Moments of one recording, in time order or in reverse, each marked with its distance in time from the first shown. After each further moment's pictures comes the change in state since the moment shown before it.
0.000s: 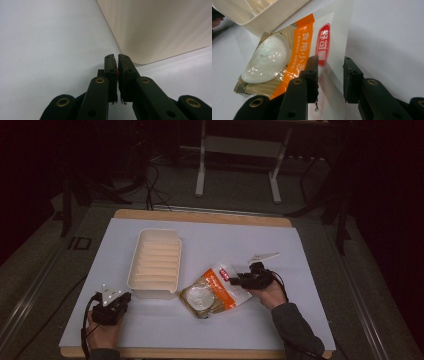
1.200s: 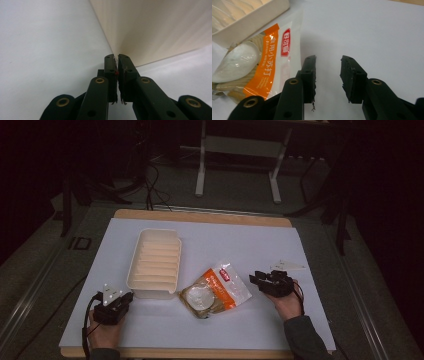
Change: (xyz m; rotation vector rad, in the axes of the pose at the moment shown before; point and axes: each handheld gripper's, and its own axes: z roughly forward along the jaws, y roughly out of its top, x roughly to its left) left arm -0.004 0.002 0.002 -0.001 -0.032 0.014; right arm 0.003 -0.031 -0.051 -0.181 -0.274 0.015
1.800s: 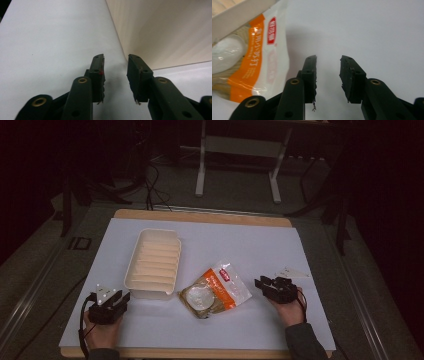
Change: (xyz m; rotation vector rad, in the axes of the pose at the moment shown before) left arm 0.011 -0.003 -0.004 -0.020 0.063 -0.091; right arm -0.003 -0.023 -0.007 -0.016 -0.076 0.036
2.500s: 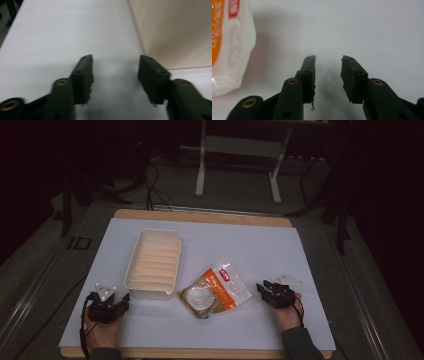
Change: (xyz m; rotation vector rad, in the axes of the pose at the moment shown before) left arm -0.001 0.000 0.005 0.041 0.106 -0.008; right arm -0.002 -0.026 0.013 0.032 -0.148 -0.027
